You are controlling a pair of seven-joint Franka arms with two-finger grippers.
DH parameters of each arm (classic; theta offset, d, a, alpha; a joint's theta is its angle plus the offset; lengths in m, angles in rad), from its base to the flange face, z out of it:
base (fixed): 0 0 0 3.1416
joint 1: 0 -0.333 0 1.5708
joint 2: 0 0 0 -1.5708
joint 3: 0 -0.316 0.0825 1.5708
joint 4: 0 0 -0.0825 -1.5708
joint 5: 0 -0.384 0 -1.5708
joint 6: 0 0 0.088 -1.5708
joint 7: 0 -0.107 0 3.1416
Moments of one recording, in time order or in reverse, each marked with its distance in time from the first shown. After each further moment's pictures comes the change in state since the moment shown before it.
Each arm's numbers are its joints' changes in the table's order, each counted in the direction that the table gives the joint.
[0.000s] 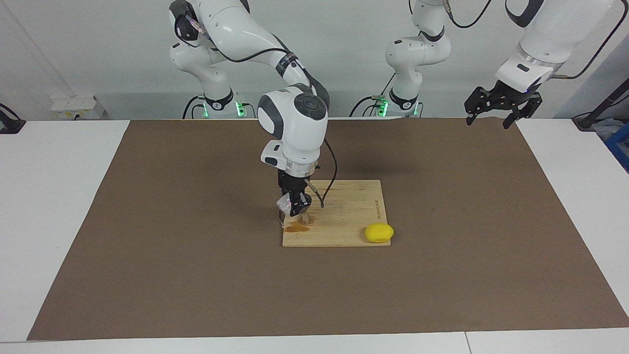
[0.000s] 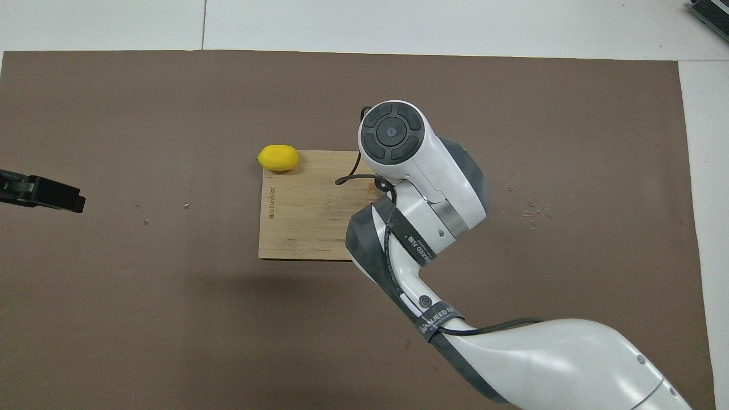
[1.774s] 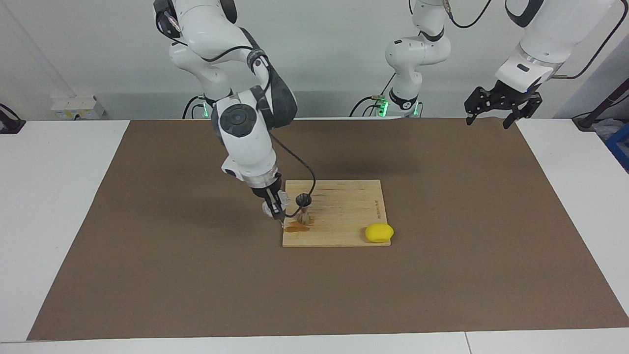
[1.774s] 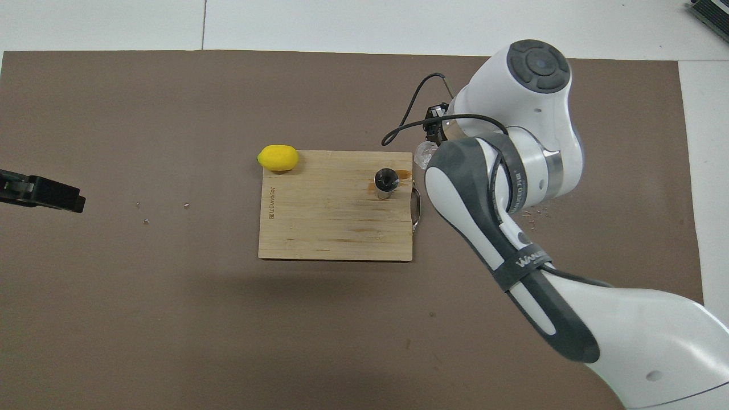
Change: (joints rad) left arm 0.000 0.000 0.000 0.000 0.000 0.000 0.000; right arm 0.215 -0.032 0.009 0.023 -0.440 -0.002 0.205
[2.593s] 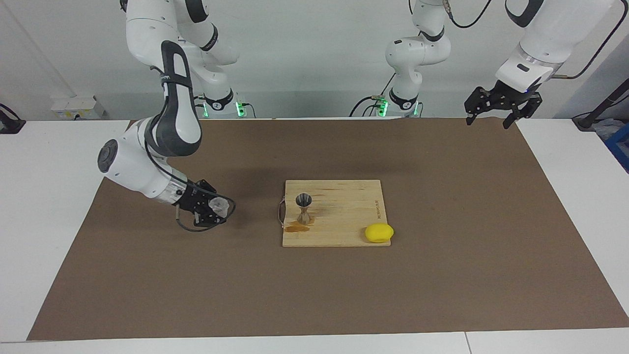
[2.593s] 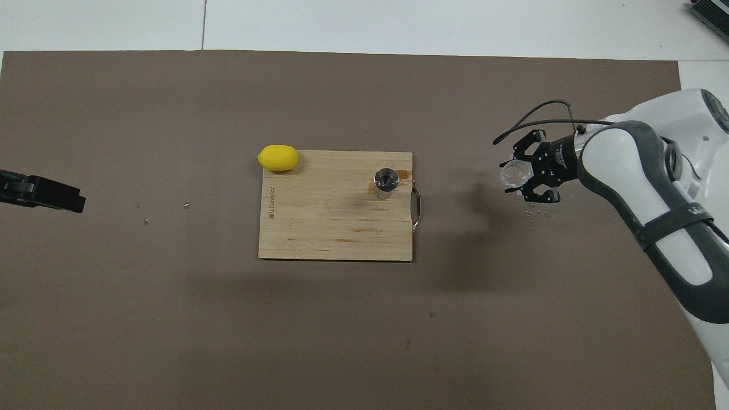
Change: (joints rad) left arm 0.000 0.000 0.000 0.000 0.000 0.000 0.000; right arm 0.333 -0.121 0.005 0.380 -0.379 0.103 0.415
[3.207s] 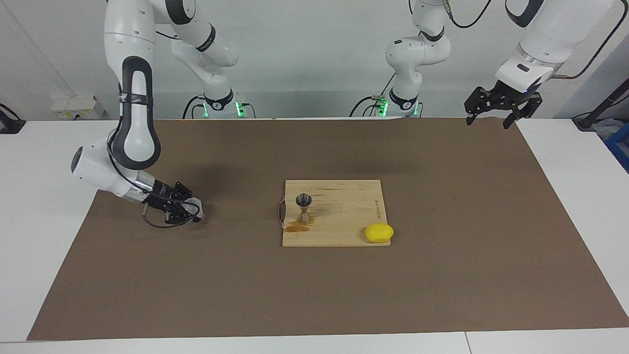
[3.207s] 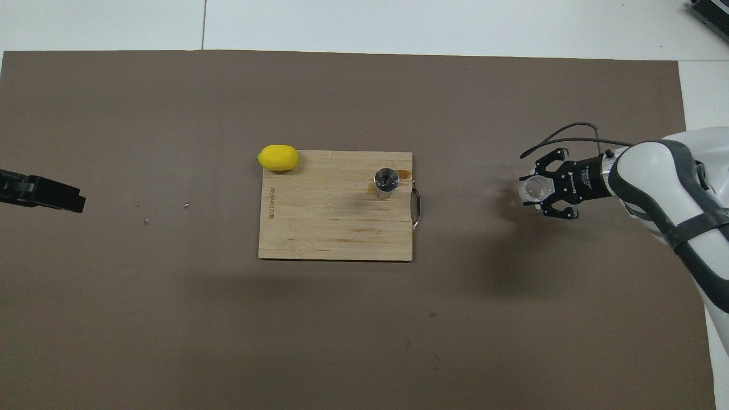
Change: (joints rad) left arm 0.000 0.000 0.000 0.000 0.000 0.000 0.000; right arm 0.191 0.034 0.001 0.137 -0.177 0.012 0.354
